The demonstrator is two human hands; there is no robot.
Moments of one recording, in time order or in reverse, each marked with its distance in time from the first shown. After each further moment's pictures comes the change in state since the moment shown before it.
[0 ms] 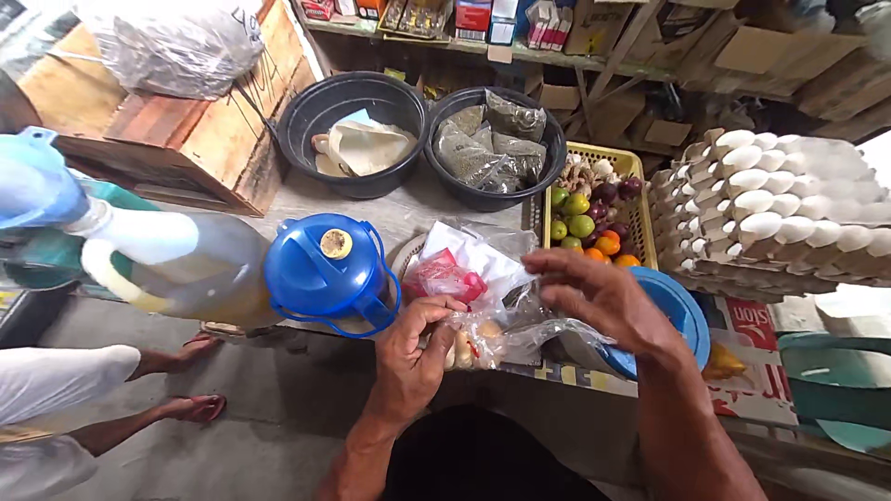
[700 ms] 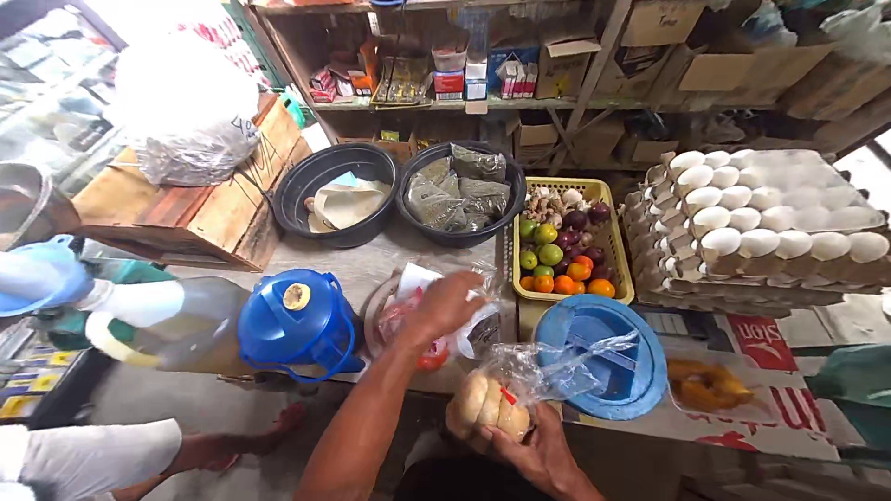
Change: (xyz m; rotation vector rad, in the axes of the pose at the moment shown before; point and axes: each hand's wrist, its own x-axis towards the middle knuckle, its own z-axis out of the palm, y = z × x) left_hand 0.112 -0.065 0.108 0.635 -0.829 -0.350; right_hand -0.121 0.045 0.111 0.287 0.521 0.060
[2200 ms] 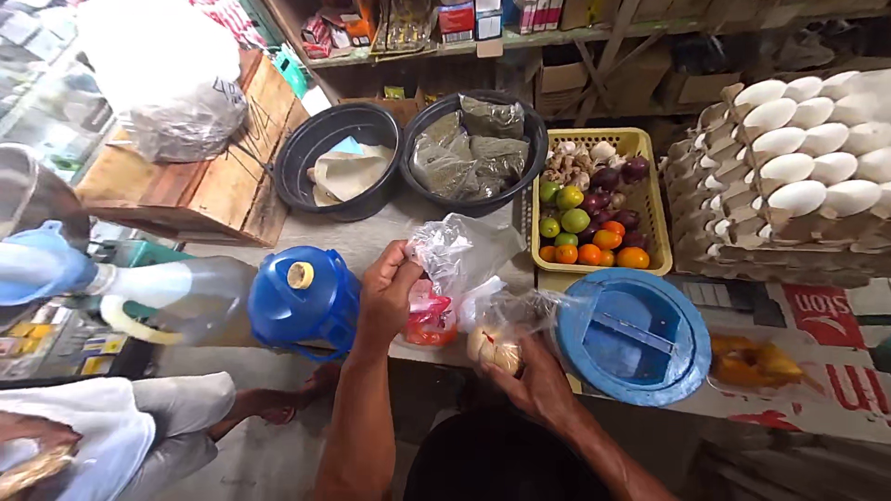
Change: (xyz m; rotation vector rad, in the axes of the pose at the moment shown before) left_hand -0.074 -0.028 -0.020 -0.664 0.634 0.141; right_hand 0.044 0.013 0.009 -0.327 -0.199 0.187
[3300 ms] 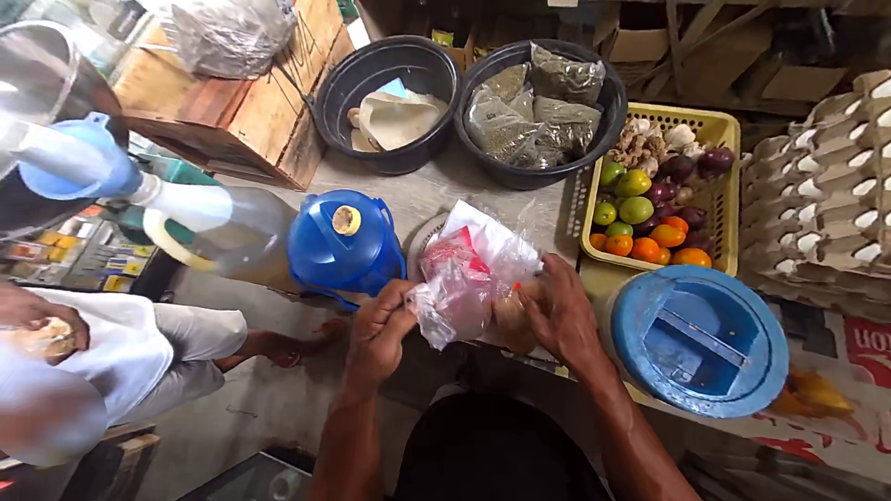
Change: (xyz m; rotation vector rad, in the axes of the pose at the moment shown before) left_hand -0.099 0.005 -0.056 -0.076 0.029 0.065; right_hand 0.062 -0.002 0.012 -0.175 0.080 -0.193
